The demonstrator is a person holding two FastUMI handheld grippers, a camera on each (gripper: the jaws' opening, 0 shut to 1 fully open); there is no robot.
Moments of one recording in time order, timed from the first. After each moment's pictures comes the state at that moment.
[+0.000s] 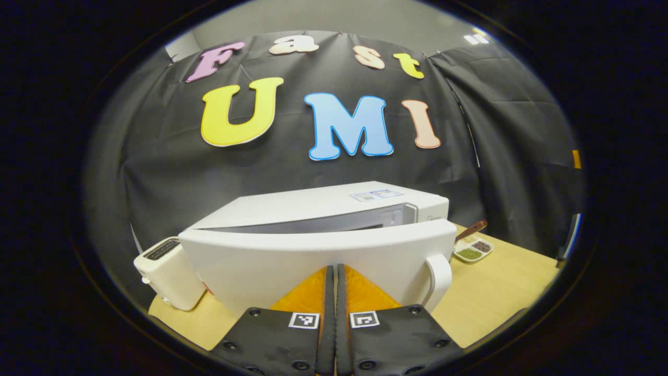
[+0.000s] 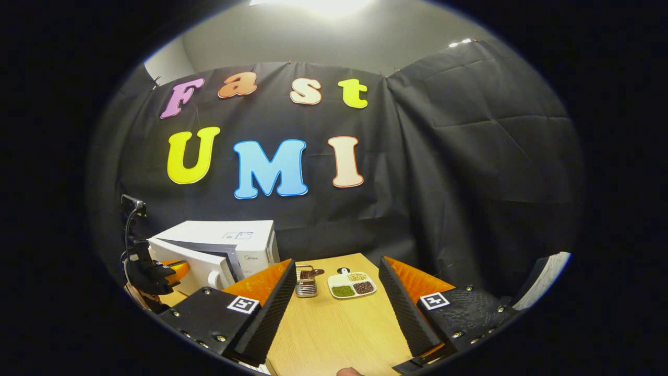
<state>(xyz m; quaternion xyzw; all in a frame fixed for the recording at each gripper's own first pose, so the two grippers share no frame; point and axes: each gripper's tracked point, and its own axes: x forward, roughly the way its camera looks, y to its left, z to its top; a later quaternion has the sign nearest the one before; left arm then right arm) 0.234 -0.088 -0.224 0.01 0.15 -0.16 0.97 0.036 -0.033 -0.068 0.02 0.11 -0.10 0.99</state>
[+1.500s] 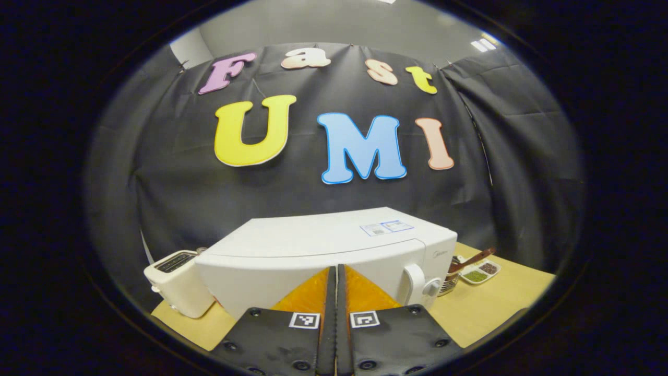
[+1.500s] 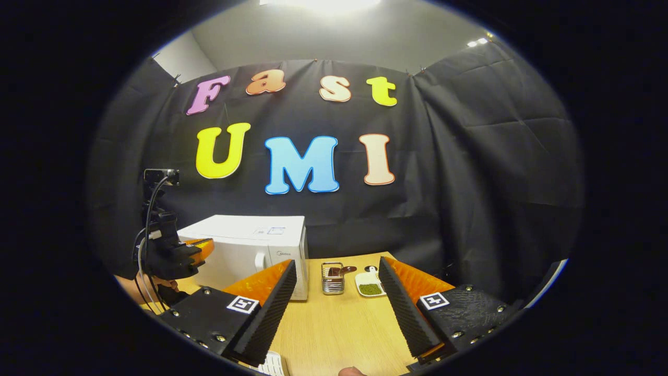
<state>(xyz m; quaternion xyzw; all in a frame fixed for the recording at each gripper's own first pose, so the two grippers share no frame) 0.234 -0.076 -0.160 -0.01 0.10 -0.11 0.99 0.041 0.018 -0.069 0.02 0.11 0.00 0.99</state>
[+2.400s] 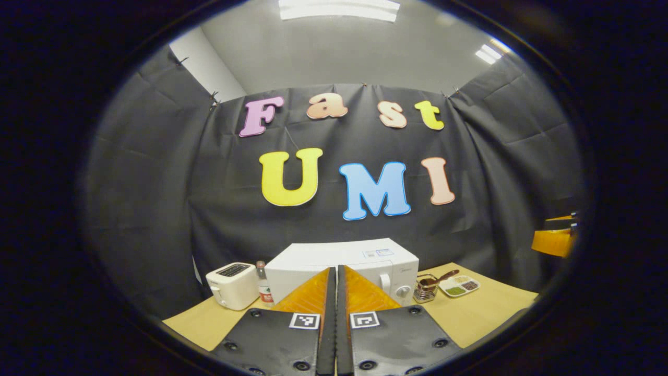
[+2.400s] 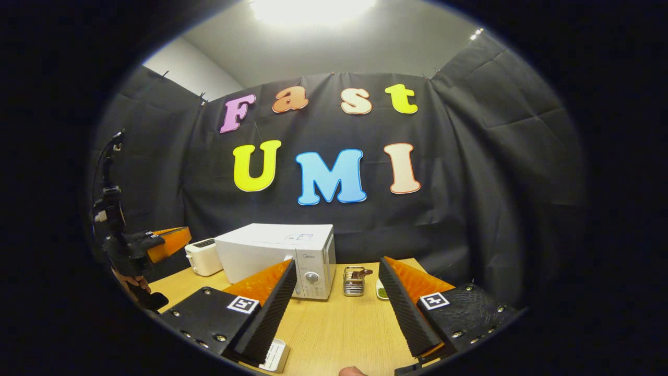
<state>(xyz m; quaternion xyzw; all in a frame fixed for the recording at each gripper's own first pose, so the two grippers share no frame) 0.040 -0.057 -0.036 0.00 0.03 -0.03 1.00 -0.006 -0.001 -0.044 0.05 0.07 0.10 0.99</state>
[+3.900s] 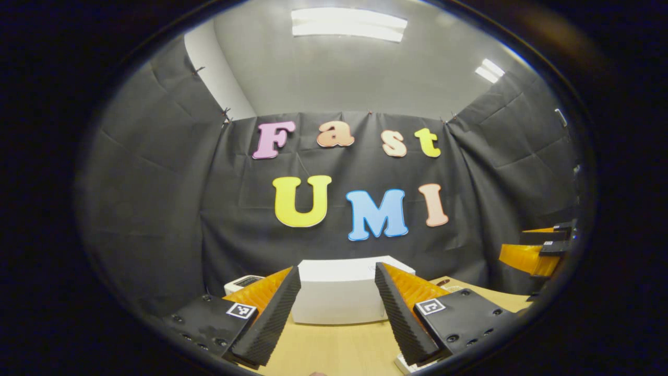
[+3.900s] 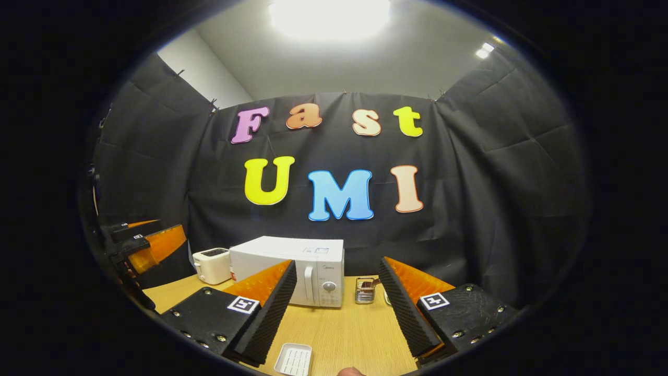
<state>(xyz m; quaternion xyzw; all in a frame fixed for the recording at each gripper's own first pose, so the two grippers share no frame) -0.040 0.003 0.001 -0.02 -0.02 -0.04 1.00 -0.058 0.061 -0.018 0.02 0.03 0.07 1.00</state>
